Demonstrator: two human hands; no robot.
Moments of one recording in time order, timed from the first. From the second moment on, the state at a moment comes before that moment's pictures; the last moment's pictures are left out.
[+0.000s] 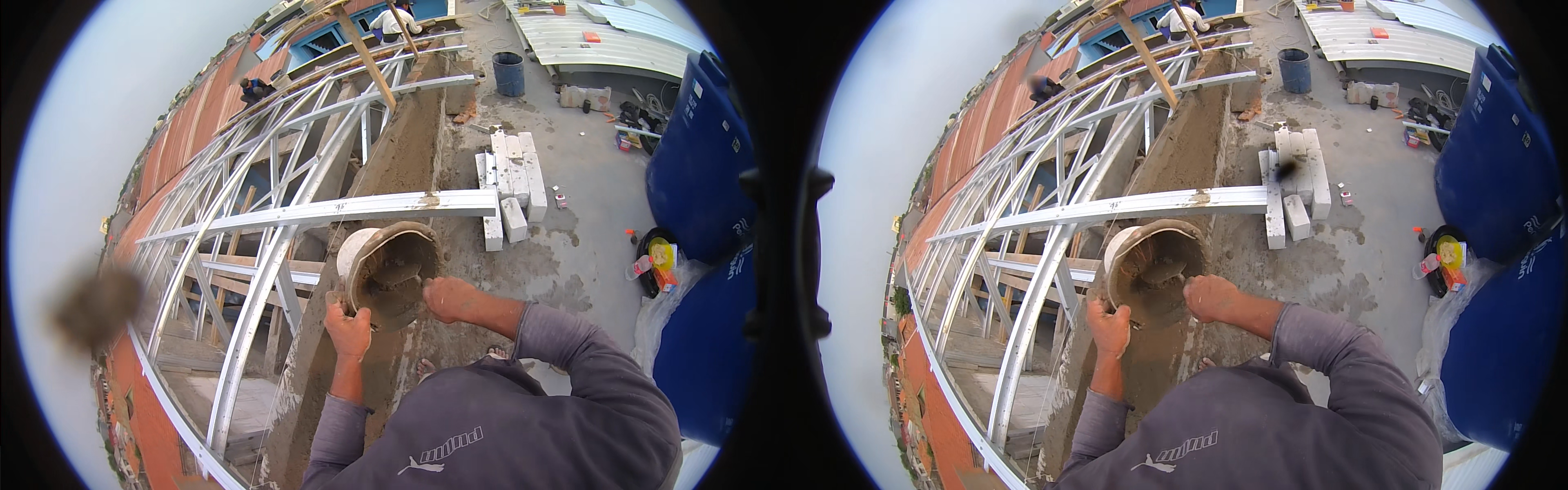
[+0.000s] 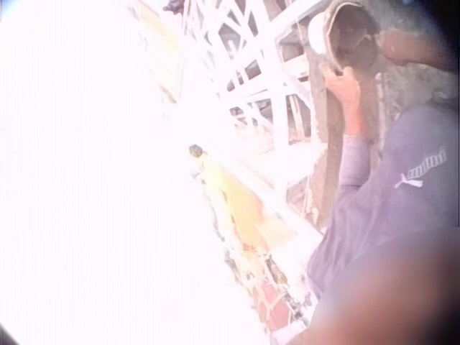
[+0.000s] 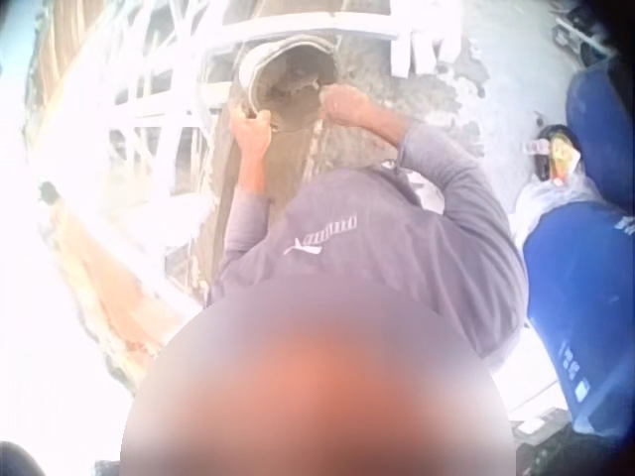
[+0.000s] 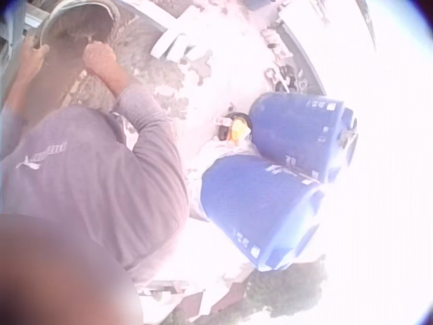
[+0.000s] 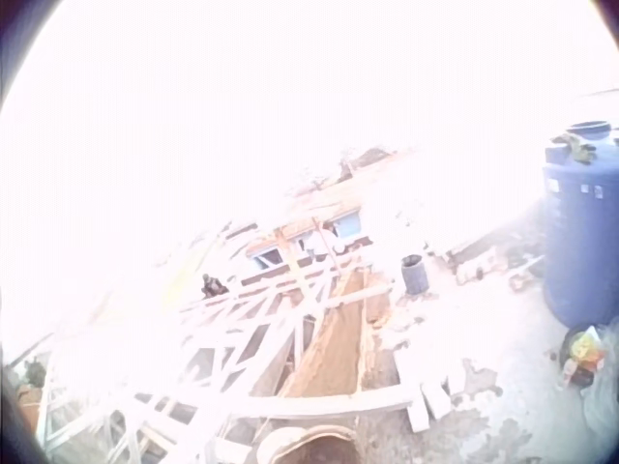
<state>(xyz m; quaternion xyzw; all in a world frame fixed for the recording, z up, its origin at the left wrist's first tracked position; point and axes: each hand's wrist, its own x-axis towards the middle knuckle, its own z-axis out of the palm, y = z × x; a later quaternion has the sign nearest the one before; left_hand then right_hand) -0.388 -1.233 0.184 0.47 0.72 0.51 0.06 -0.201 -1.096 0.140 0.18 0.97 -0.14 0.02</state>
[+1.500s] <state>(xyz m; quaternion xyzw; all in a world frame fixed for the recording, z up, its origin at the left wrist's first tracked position) -0.323 -1.256 0.153 0.55 0.71 0.40 0.16 -0.123 -1.139 0.021 0.27 0.13 -0.94 0.15</state>
